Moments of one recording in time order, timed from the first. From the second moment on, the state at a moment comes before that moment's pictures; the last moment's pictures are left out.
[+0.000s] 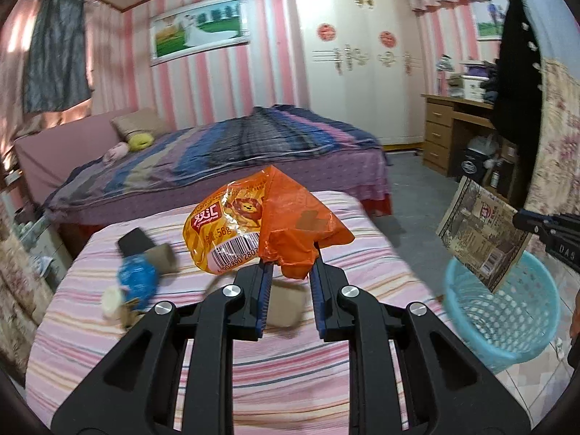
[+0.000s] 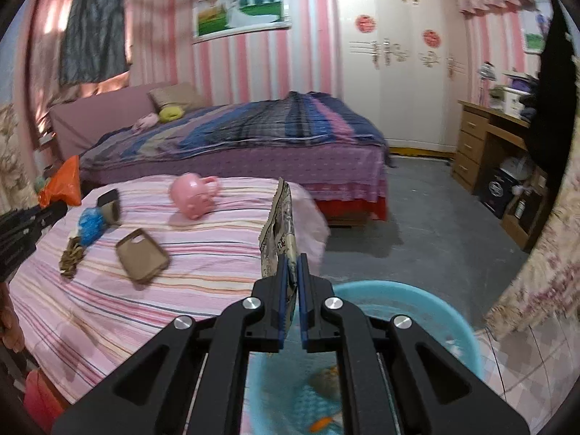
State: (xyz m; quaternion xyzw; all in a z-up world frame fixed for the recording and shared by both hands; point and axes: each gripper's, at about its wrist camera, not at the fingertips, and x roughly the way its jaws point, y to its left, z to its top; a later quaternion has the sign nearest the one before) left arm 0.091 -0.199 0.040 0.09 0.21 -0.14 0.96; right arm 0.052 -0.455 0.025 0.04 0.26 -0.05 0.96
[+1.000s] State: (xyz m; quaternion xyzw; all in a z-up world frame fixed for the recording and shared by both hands) left arm 0.092 -0.385 -0.045 0.13 0.28 -0.29 0.91; right arm -0.016 -0.590 -0.022 0.11 0.31 -0.16 0.93
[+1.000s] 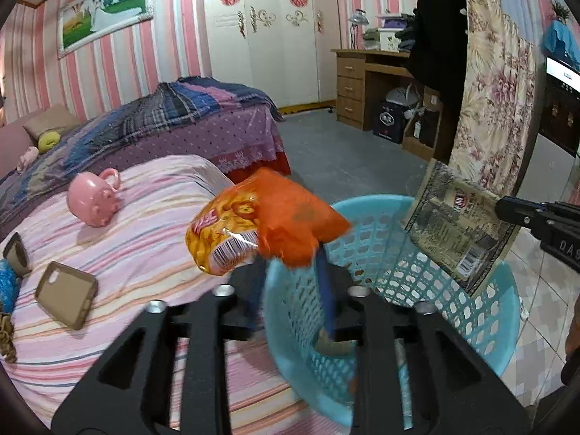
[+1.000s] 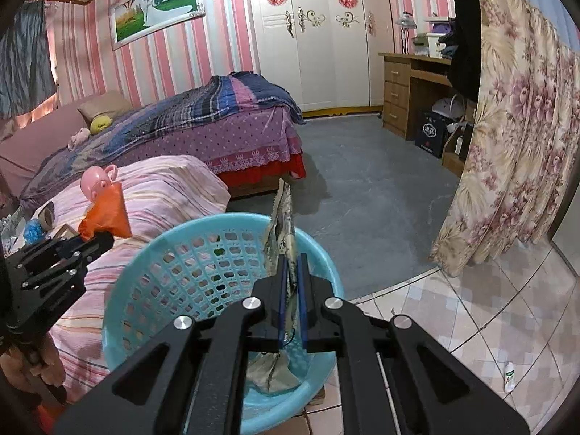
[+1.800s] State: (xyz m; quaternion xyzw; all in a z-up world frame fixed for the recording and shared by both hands) left arm 0.101 -0.330 -0.042 0.13 0.26 -0.24 0.93; right arm 0.004 -0.571 -0.028 0.09 0.32 -0.16 0.93
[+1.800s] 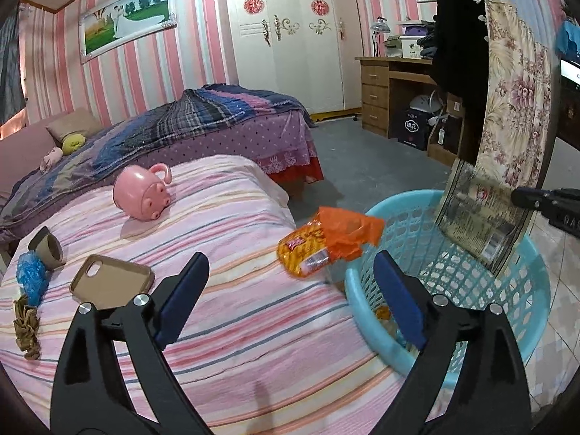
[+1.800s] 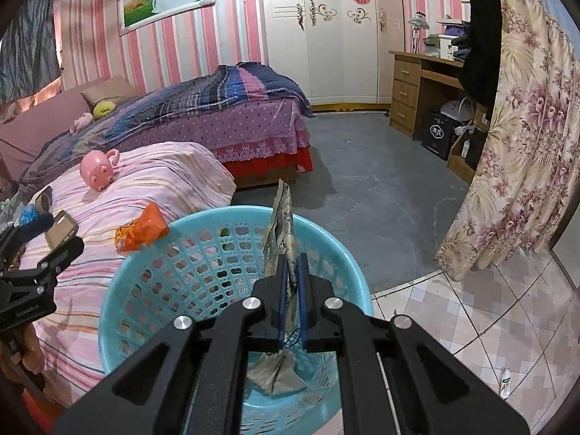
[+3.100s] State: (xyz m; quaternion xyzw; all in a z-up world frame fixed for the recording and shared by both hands) left arm 0.157 -0.399 -0.084 0.14 0.37 -0.32 0.86; right arm 0.005 -0.581 -0.034 0.10 0.32 -0.16 0.93
